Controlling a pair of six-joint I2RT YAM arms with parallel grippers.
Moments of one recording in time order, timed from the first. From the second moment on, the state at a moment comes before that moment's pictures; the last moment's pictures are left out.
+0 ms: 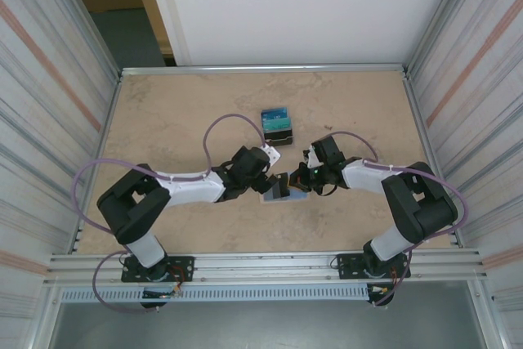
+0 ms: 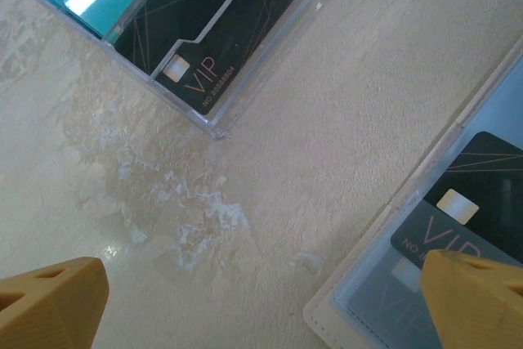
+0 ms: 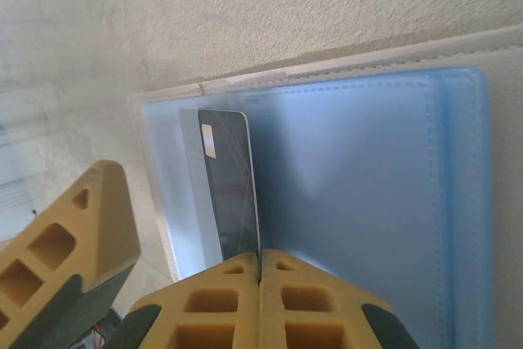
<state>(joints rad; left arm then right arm) -0.91 1.68 0.84 0.05 -0.36 0.13 0.48 1.55 0.66 -0.13 -0.54 0.79</state>
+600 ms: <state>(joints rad) -0.92 1.75 0.87 0.05 -0.34 0.17 0.44 1.55 0.71 -0.25 -0.54 0.72</state>
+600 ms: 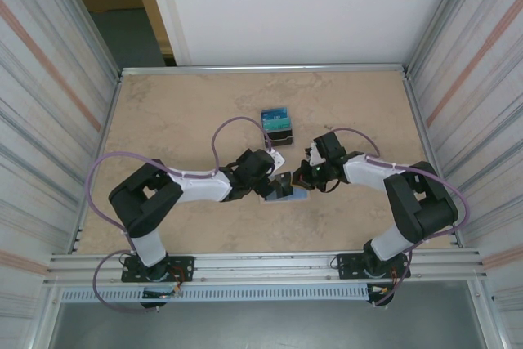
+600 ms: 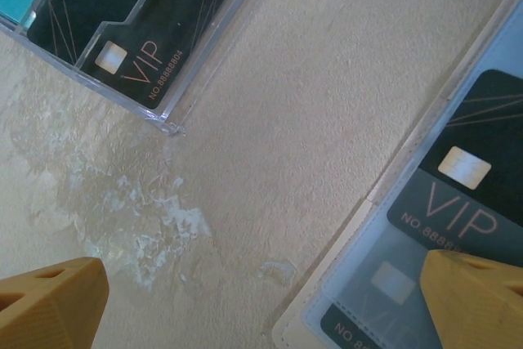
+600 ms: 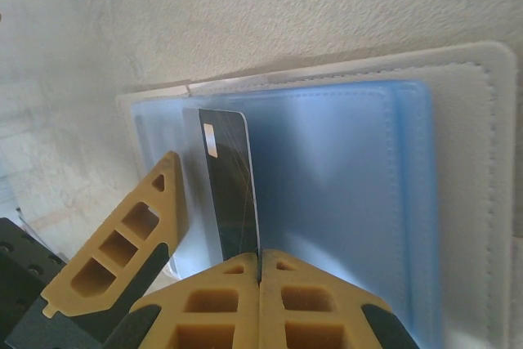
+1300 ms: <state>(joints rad) -0.93 1.74 0.89 0.05 -0.31 0.18 0.43 1.56 0.73 -0.30 -0.55 0.69</state>
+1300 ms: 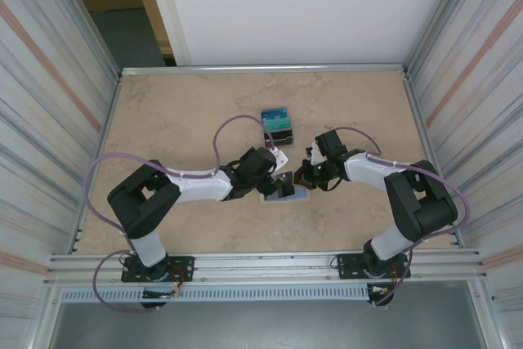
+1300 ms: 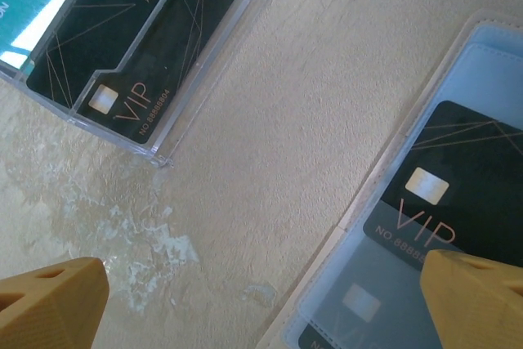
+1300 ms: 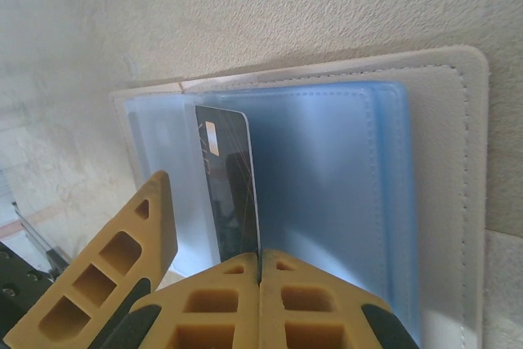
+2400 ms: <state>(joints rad) -0.92 1.79 0.91 0.03 -0.30 0.15 0.48 1.59 0.64 -0.03 -0.60 0.78</state>
